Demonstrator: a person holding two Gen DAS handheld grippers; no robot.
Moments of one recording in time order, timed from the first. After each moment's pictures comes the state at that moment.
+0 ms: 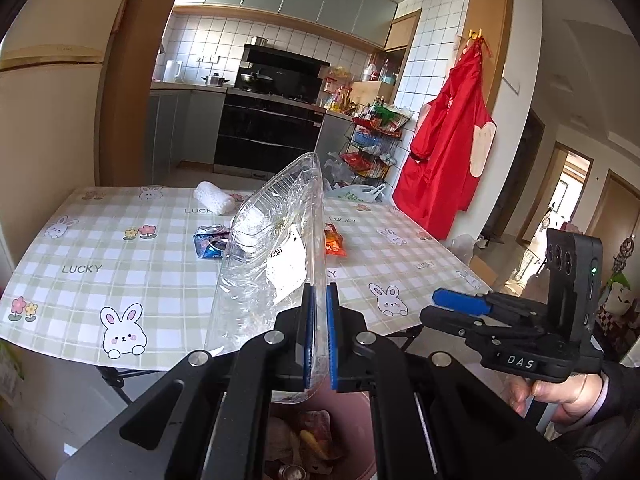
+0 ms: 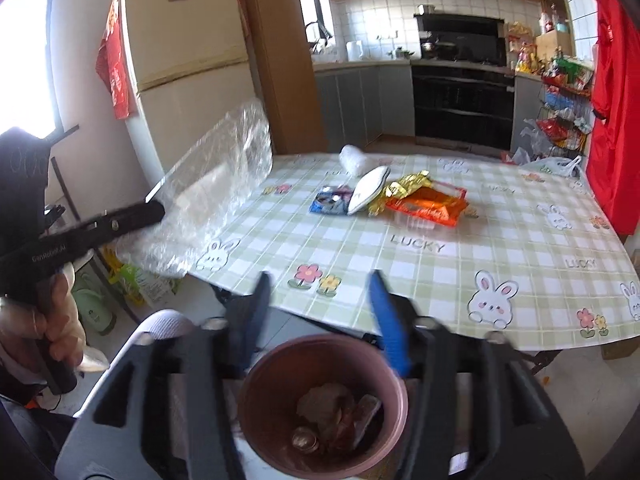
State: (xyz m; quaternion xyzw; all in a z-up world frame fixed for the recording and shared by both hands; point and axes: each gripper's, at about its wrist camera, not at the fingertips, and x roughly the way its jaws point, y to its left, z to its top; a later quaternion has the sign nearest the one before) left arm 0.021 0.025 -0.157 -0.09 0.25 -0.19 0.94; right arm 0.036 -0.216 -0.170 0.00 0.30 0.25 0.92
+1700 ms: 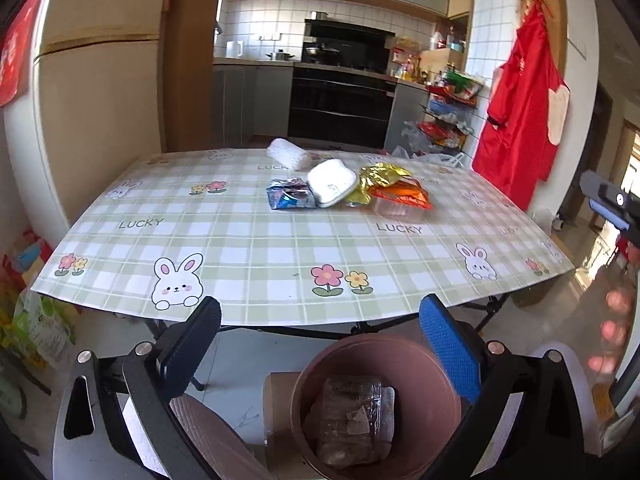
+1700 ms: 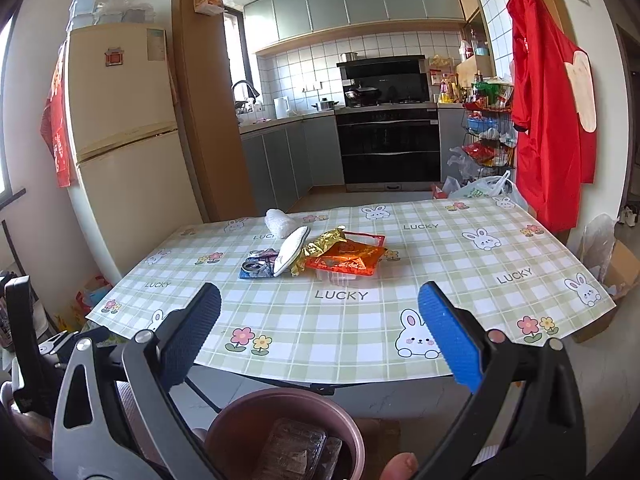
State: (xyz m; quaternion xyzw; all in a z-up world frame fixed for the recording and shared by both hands) left arm 0.041 0.024 -0.222 -0.05 0.31 -0.04 0.95; right arm 0.037 -0.264 -0.152 0.05 0.22 0.13 0.96
